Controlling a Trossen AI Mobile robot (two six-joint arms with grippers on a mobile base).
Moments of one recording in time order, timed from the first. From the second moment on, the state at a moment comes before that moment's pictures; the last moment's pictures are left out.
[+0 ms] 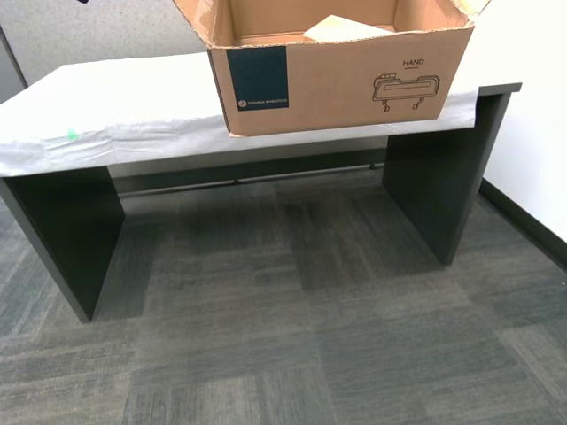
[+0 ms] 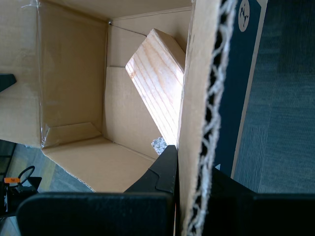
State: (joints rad) arm 0 0.26 1.29 1.19 -0.77 -0.56 0.21; arm 1 -0.55 1.21 1.03 -0.37 0.26 -0.49
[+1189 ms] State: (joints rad) arm 0 0.26 1.29 1.19 -0.77 -0.56 0.22; arm 1 -0.55 1.21 1.03 -0.34 0.26 -0.48
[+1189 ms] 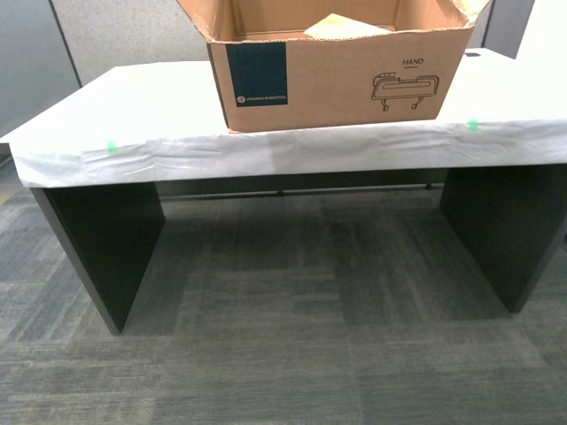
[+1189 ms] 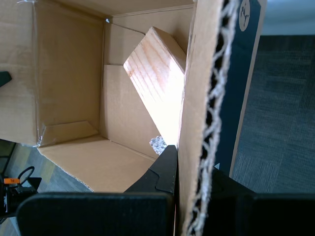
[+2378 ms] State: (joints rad) arm 0 0.26 1.29 1.19 -0.77 -0.56 0.22; arm 1 -0.55 1.21 1.03 -0.34 0.23 -0.49
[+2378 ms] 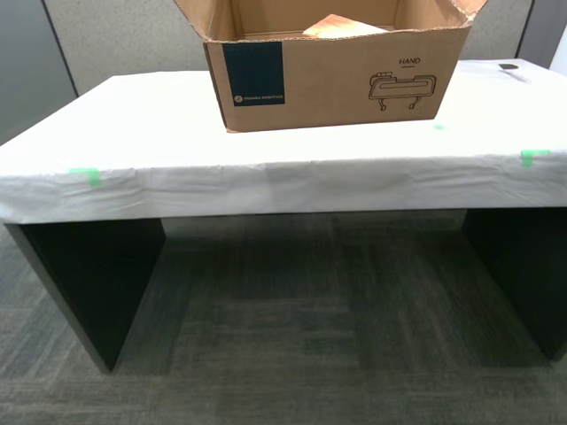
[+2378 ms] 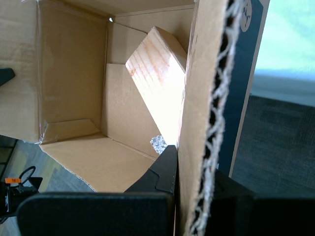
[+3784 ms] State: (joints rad) arm 0 0.27 1.37 1.19 -0.67 -0.54 0.26; arm 1 -0.53 1.28 1.03 -0.29 0.13 -0.39
